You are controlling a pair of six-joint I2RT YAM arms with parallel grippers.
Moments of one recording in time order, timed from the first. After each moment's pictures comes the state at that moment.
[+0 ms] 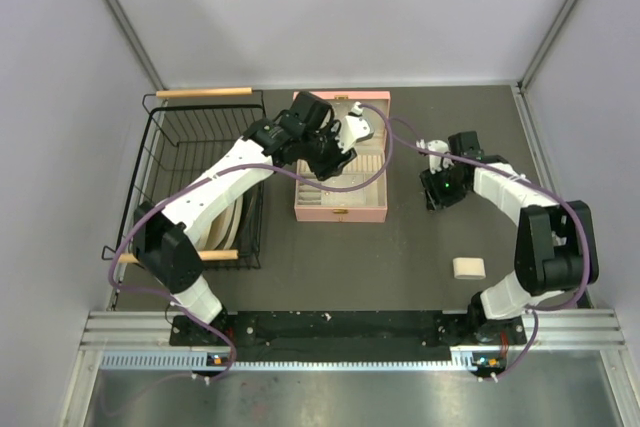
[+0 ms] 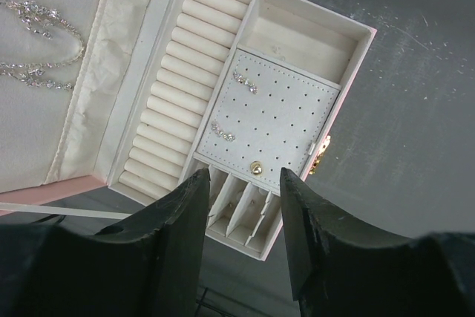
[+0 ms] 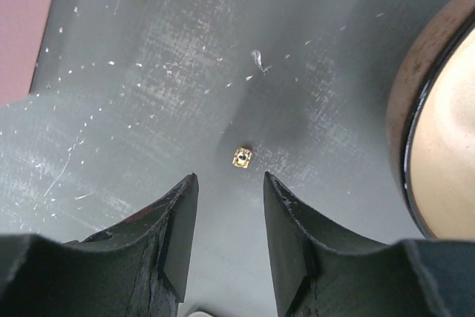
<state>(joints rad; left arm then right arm) -0.68 1.66 1.60 -0.75 0.25 0.46 0.14 1.53 0.95 -0.56 -0.23 -0.30</state>
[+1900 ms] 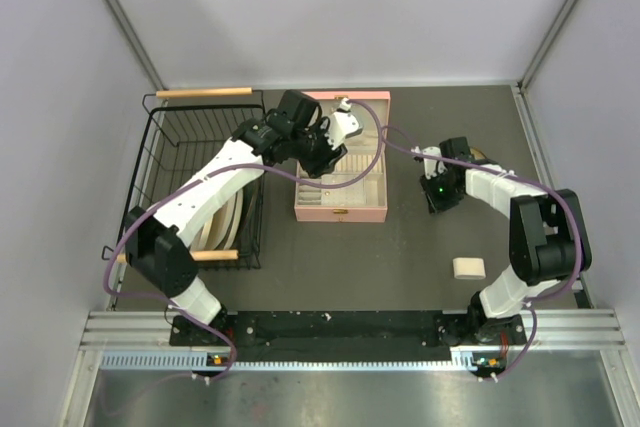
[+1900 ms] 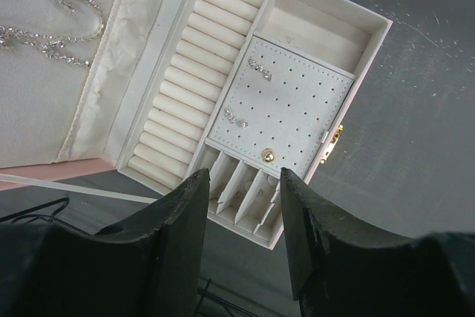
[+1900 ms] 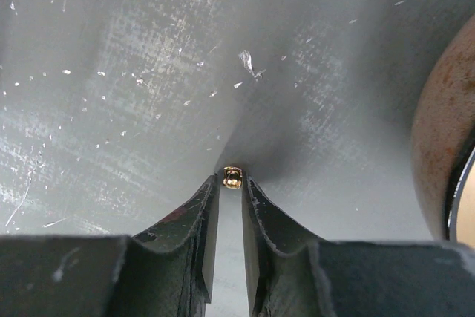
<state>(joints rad) -0.62 1.62 1.56 -0.74 0.27 0.45 0.17 1.61 0.91 -0.49 -0.15 -0.27</state>
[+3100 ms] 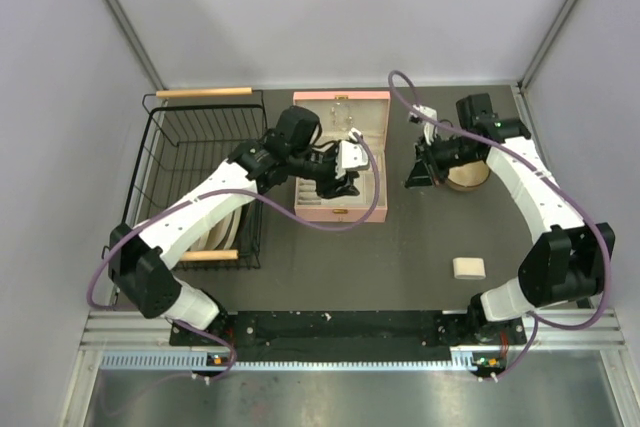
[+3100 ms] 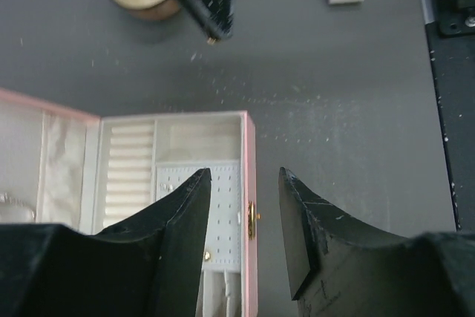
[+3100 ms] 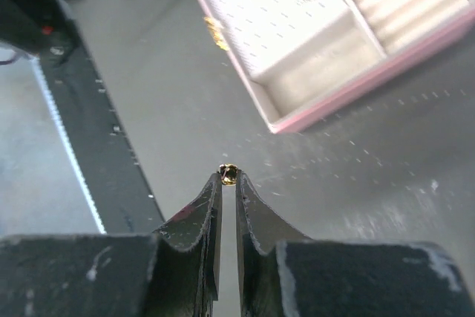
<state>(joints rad) -0.69 1.50 1.39 -0.56 0.66 0.63 0.18 1.47 1.31 -0.97 -0.78 -0.45</state>
